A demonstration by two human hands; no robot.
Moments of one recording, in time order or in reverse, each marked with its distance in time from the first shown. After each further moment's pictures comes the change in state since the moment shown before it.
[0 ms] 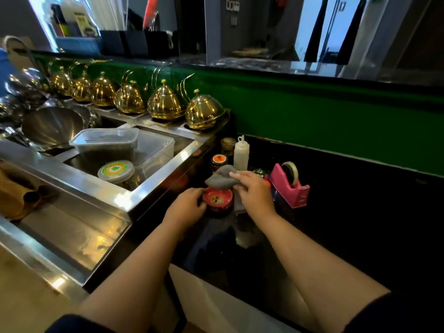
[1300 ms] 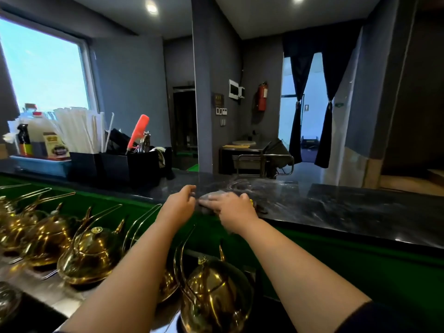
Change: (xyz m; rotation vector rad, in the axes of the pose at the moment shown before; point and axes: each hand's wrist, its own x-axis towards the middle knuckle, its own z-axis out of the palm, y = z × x) left_hand 0.505 -0.032 -0.212 -0.177 0.294 0.042; right_hand 0.523 -0.043 0.035 -0.821 -0.245 -0.209
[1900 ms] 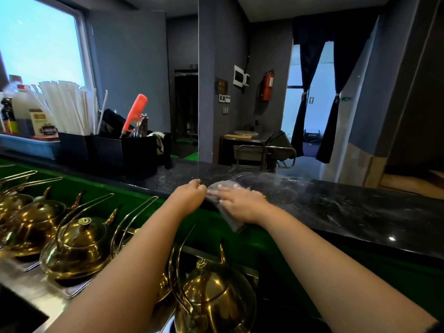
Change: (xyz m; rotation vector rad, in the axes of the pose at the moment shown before) left_hand 0.037 0.006 0.018 0.110 -0.202 -0.090; right_hand 0.034 0.037 0.009 0.129 -0.247 0.062
